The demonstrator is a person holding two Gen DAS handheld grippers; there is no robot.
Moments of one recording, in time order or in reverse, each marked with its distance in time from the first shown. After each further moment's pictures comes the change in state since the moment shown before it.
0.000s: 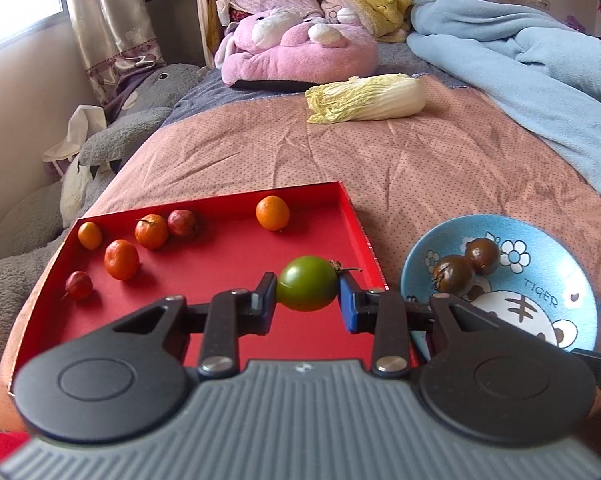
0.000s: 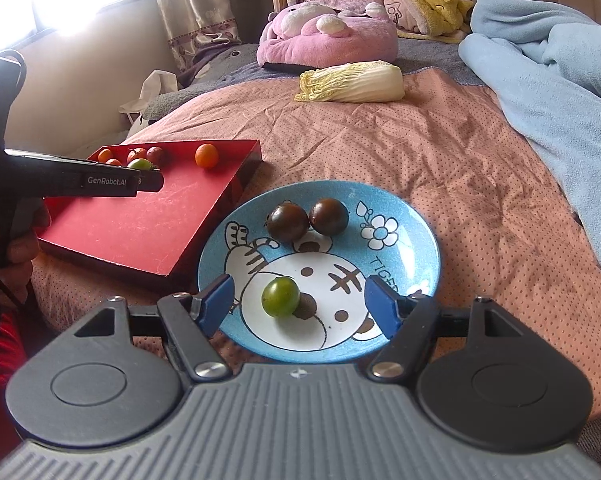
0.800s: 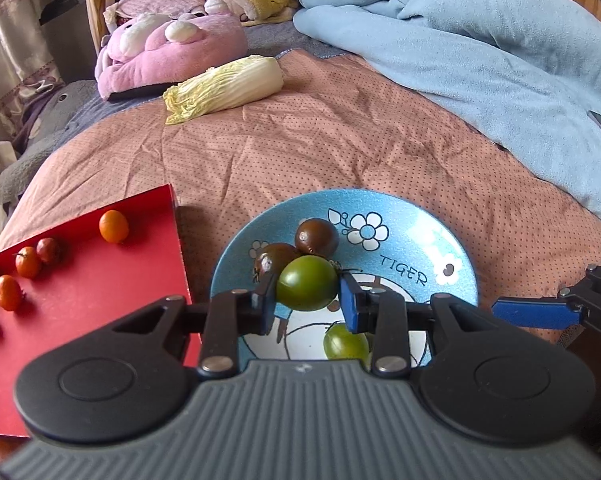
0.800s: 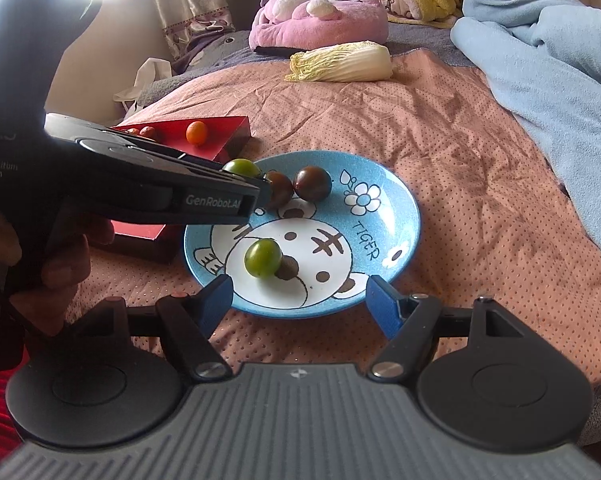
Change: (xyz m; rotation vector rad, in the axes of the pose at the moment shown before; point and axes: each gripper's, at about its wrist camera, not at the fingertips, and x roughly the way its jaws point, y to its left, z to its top) left arm 0.004 -0.107 -0.003 0.174 0.046 -0.202; right arm -0.007 -0.011 -0.021 0.004 0.039 -0.007
